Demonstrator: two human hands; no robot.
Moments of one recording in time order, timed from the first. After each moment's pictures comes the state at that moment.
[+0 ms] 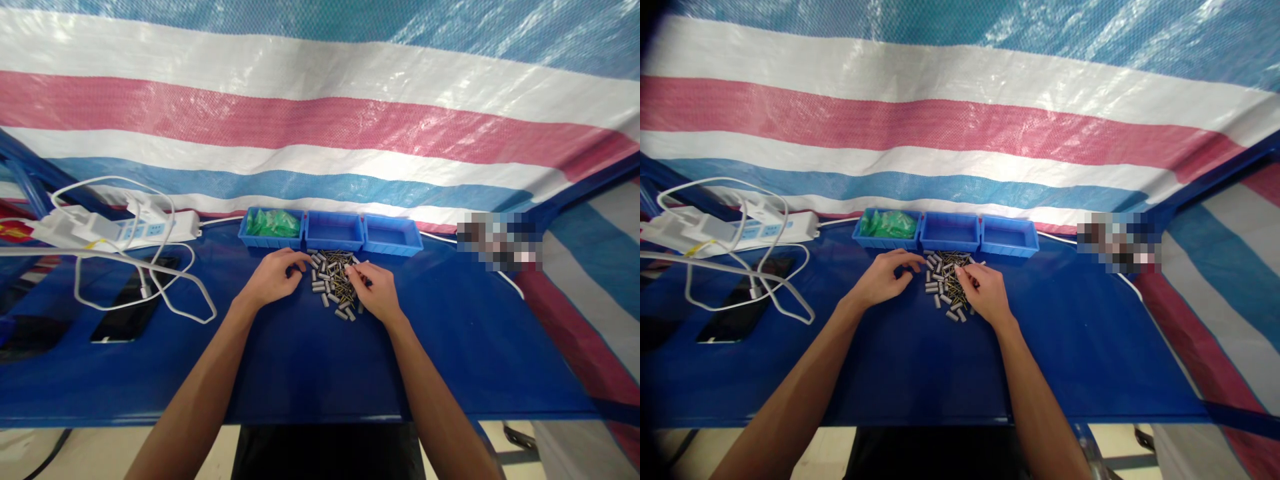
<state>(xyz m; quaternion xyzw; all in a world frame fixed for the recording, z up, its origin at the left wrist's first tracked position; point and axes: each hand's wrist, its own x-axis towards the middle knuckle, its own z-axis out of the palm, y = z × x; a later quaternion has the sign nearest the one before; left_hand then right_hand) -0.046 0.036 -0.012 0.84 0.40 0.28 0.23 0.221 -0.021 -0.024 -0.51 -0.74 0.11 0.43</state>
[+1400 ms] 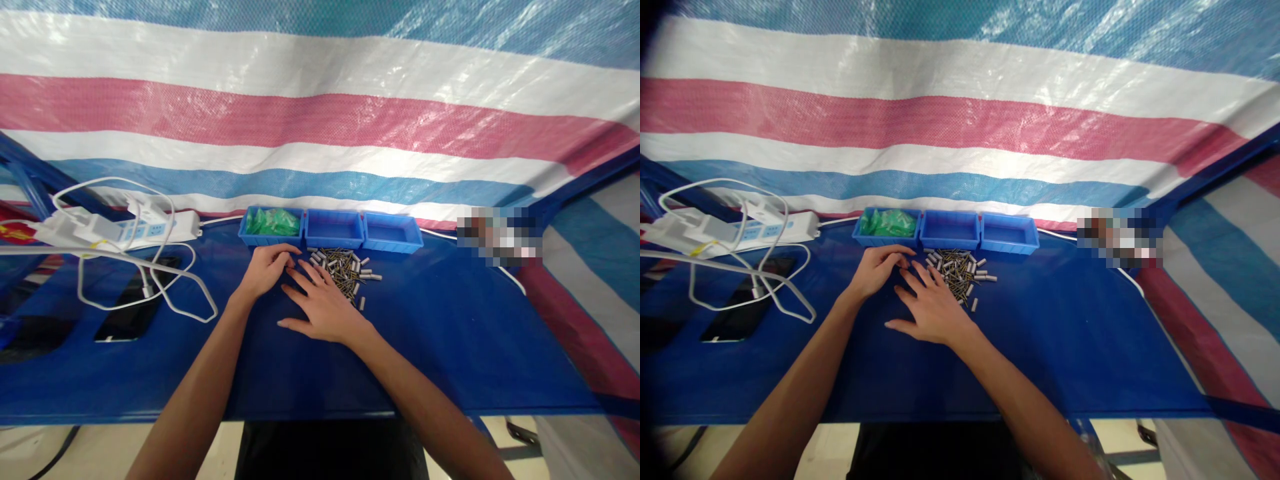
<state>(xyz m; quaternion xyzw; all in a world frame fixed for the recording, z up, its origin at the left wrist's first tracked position) -0.060 0.049 -0.018 0.73 0.49 0.34 0.35 0.136 -0.040 -0.013 -0.38 -0.90 0.09 0.19</state>
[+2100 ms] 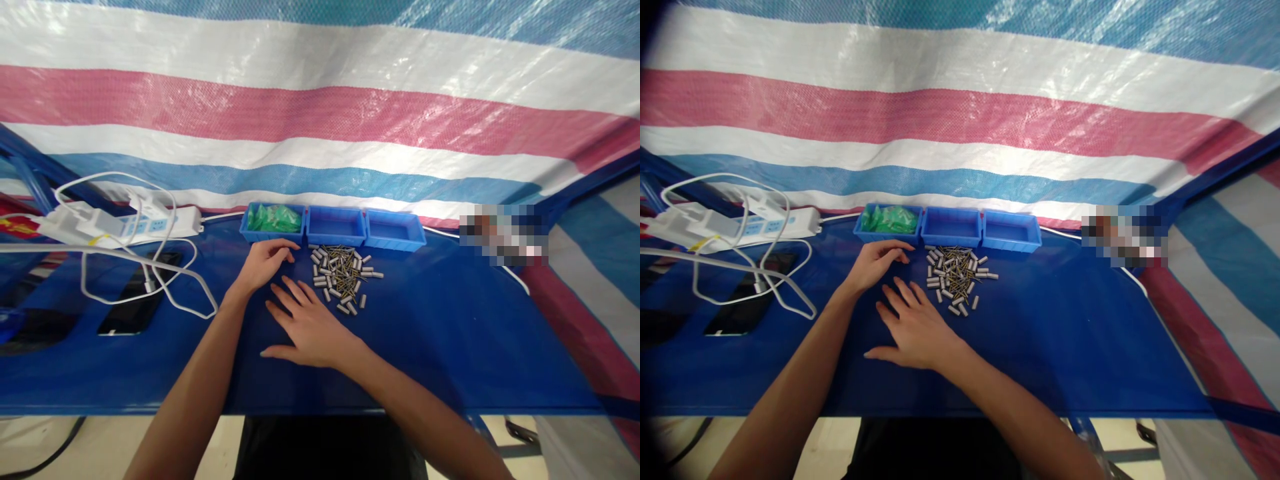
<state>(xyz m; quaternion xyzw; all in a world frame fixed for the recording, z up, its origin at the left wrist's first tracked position) -0.065 0.053 -0.016 0.70 0.50 0.34 0.39 0.111 -0.071 -0.011 -0.34 -0.91 0.17 0.17</state>
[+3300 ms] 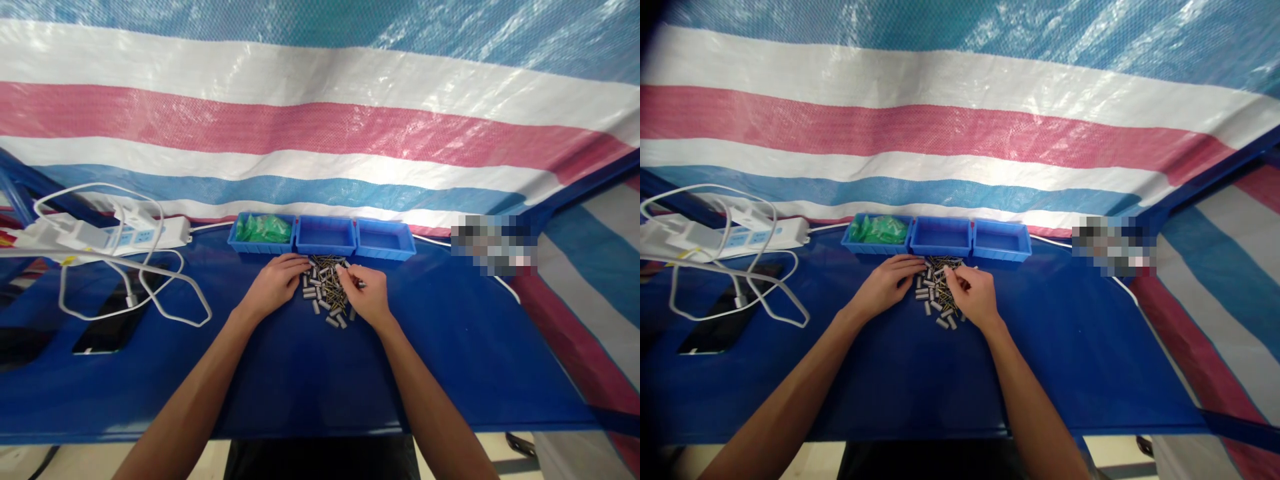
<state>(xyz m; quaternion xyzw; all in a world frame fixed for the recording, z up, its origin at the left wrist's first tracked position) -0.029 0.040 -0.038 0.88 0.36 0.28 0.14 0.212 -0.016 -0.011 -0.51 -0.71 0.12 0.48</state>
